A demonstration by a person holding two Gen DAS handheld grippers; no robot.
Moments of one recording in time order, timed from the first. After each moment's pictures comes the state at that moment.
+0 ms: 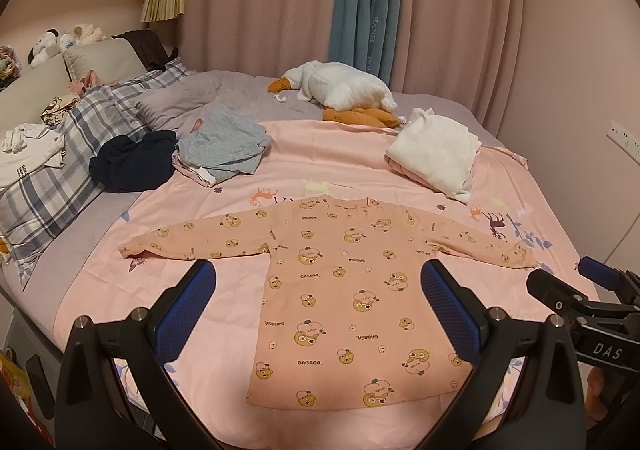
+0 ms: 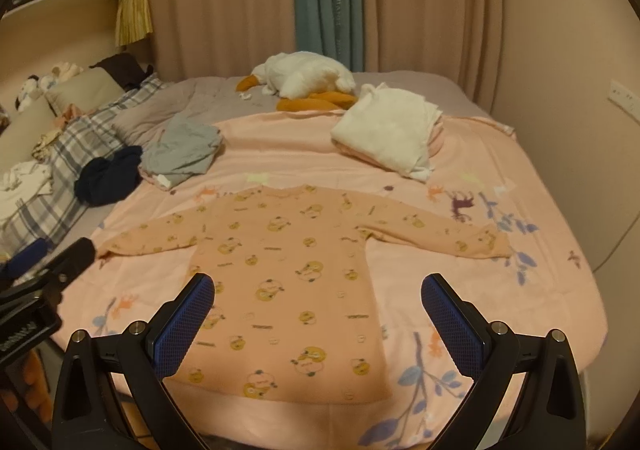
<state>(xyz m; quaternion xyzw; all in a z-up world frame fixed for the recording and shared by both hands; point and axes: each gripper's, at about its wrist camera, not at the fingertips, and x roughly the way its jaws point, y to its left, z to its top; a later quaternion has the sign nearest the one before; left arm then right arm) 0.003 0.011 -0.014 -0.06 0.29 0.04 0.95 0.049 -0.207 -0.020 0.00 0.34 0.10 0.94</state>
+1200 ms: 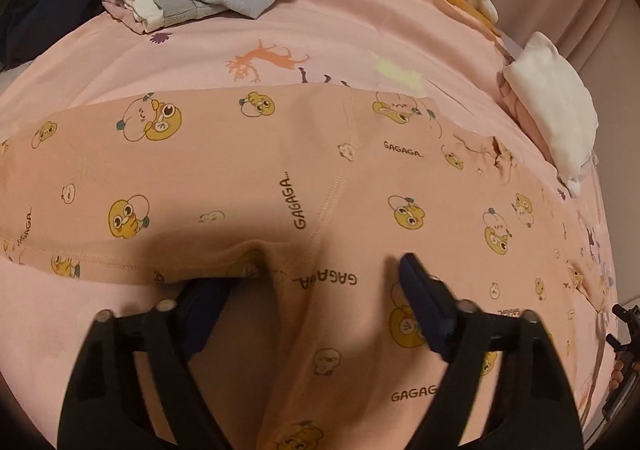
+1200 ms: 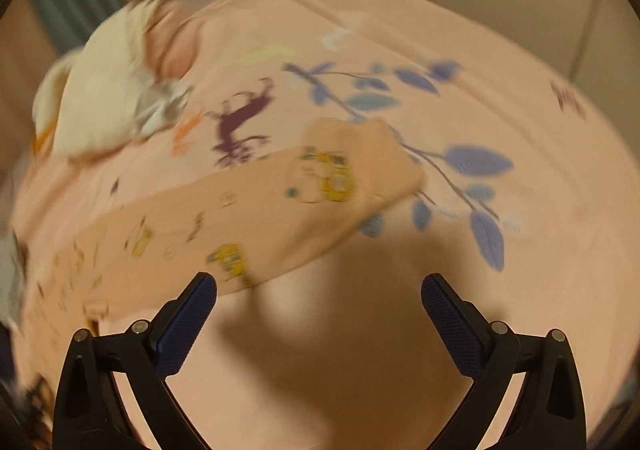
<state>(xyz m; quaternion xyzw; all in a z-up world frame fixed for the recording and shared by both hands) 0.277 0.126 -0.266 -0.18 0.45 0.03 0.87 0.257 -0.466 -0.231 0.24 0.45 -0.14 0.85</state>
